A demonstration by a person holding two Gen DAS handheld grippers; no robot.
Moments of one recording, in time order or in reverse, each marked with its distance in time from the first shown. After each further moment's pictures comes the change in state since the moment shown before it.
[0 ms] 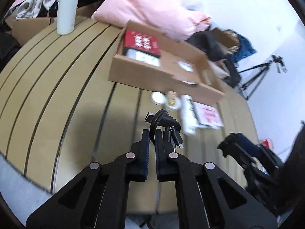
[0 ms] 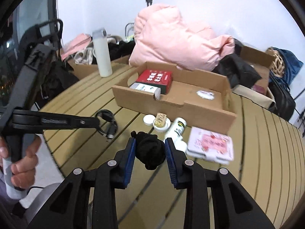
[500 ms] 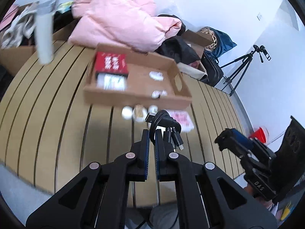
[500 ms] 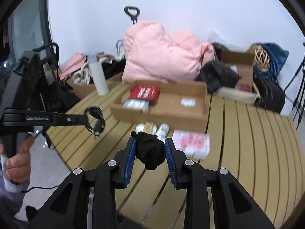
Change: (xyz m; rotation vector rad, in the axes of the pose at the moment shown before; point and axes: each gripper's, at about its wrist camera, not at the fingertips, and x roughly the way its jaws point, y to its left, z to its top) left arm -0.021 -0.065 0.049 0.133 0.000 -0.042; right arm -0.070 -0.039 0.017 0.093 -0.089 0.003
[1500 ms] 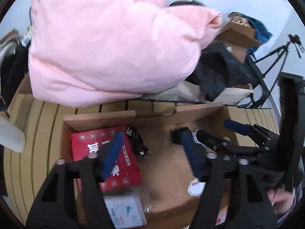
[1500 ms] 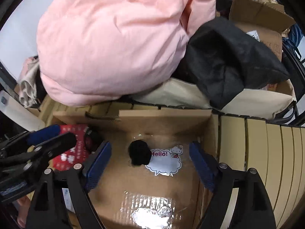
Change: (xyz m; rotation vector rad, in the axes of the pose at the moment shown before) left arm 0.202 0.015 0.204 0.134 0.085 0.196; right arm 0.300 -0.141 0.156 0.258 0.356 -0.050
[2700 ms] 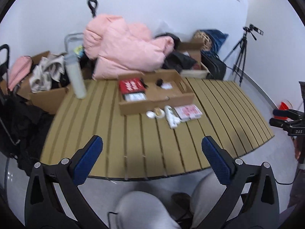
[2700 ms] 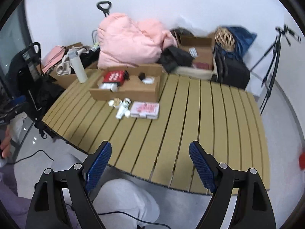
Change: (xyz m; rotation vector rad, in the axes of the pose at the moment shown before) left arm -0.319 -0.033 -0.302 0.109 -0.229 0.036; right arm -0.363 -0.007 -0.332 -0.129 -0.162 -0.093
